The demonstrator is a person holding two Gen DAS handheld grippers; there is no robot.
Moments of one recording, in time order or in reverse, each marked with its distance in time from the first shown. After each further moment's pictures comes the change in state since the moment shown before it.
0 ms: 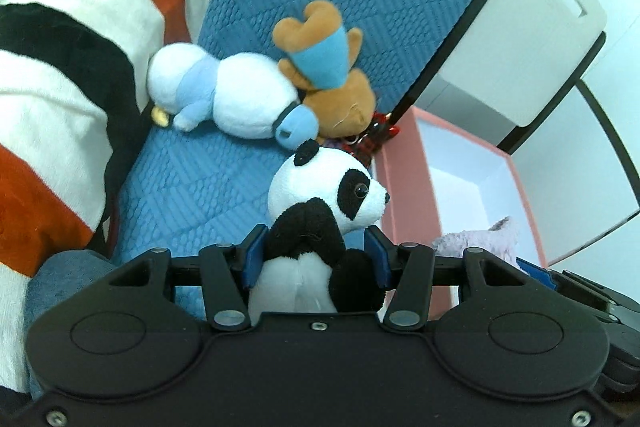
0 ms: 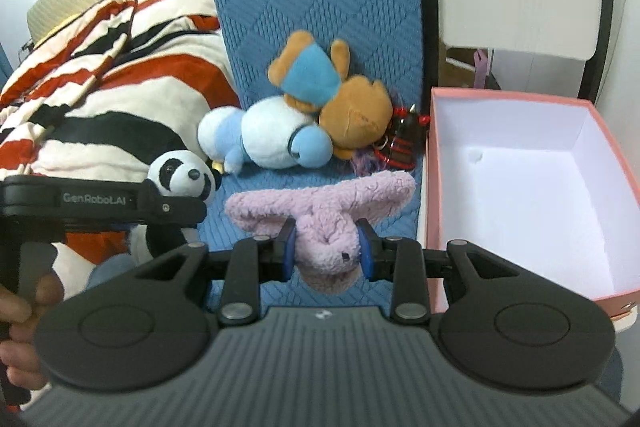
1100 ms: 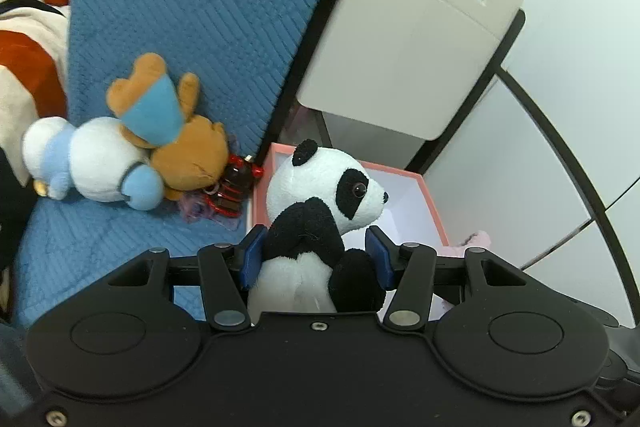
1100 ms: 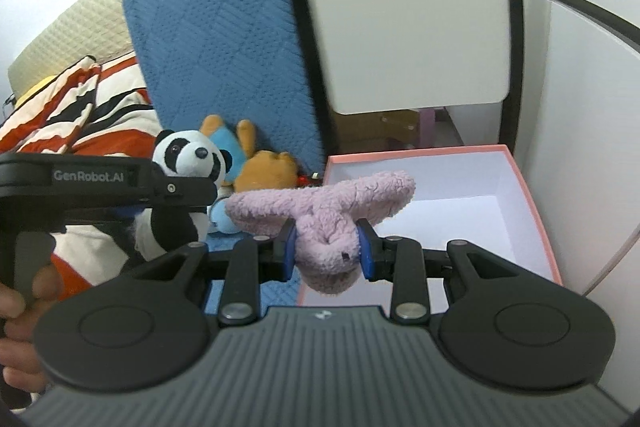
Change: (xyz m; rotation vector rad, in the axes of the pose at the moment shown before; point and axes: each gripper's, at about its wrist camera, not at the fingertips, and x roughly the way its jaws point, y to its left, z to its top) left arm 0.026 -0.184 0.053 0.129 -0.046 -0.096; right arm -0.050 -0.136 0.039 0.082 -0.101 -0.054
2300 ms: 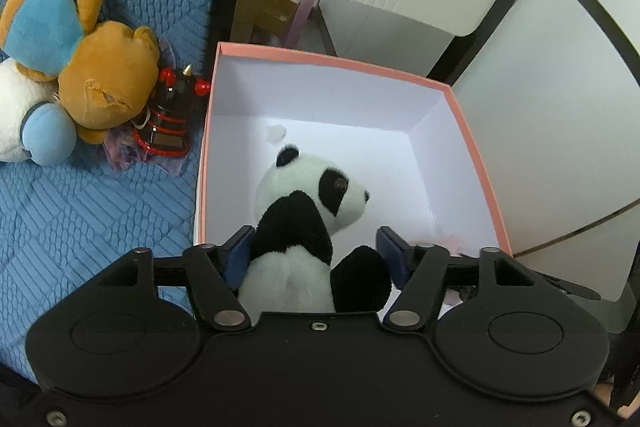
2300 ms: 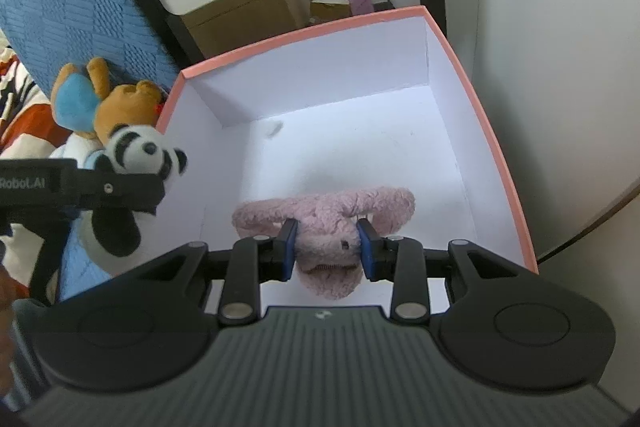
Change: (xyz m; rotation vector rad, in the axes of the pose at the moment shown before) left arm 0.157 -0.034 -0.016 0.044 0.244 0.062; right arm 0.114 -0.138 -0.039 0.174 0.261 -0.045
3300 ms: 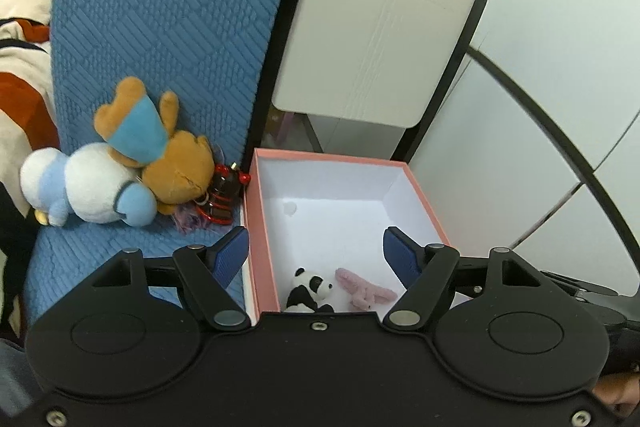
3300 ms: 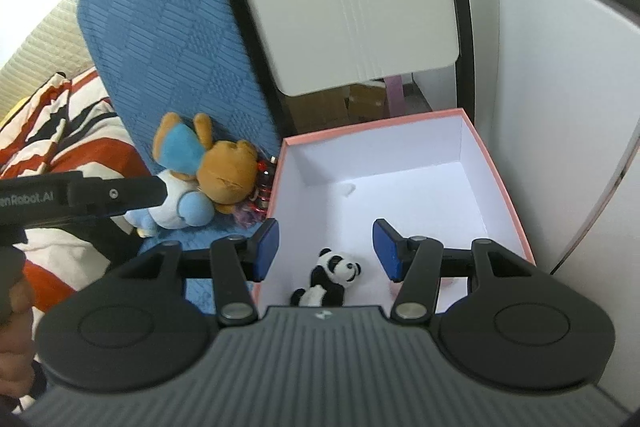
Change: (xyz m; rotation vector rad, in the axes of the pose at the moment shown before) left arm -0.191 0.032 -0.042 0.082 -0.290 -0.055; right arm -0.140 0.098 -0.028 -0.064 -0.236 0.020
